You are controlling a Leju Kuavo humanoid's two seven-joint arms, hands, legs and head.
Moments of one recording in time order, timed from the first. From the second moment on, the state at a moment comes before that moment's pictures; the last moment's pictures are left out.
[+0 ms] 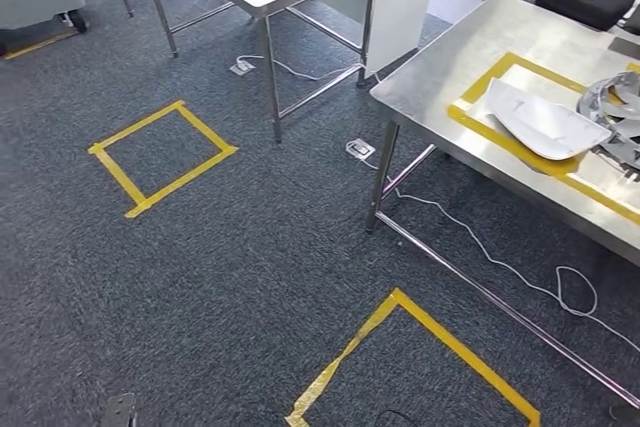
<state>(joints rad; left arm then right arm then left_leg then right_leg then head) -0.04 -0.17 0.49 -0.25 -0.37 0.40 -0.16 -0.04 0.08 -0.98 -0.24 -1.09 0.06 -0.25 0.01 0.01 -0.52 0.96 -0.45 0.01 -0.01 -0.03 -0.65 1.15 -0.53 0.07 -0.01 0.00</state>
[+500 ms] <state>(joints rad) -0.03 -0.17 0.42 -0.21 -0.45 0.30 -0.14 -0.04 0.08 -0.97 -0.24 -1.09 0.06 -0.25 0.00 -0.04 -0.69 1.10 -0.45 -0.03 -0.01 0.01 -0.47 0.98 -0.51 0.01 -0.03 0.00</state>
